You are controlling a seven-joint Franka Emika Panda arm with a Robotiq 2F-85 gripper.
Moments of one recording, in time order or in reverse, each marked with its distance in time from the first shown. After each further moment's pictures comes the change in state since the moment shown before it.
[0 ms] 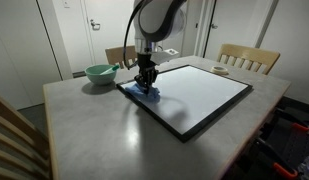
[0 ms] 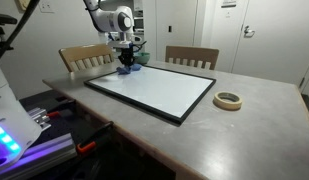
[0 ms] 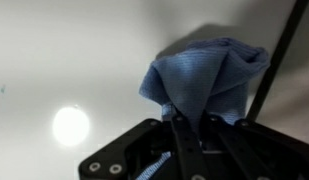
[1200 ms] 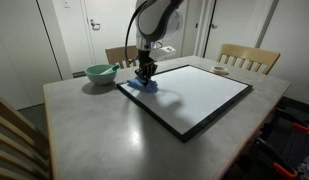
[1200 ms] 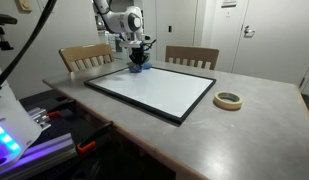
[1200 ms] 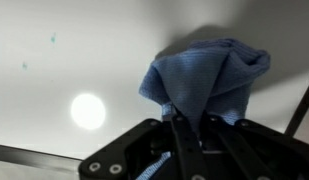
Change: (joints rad) arm -0.018 0.080 -0.061 0.144 -0.007 -0.005 -0.019
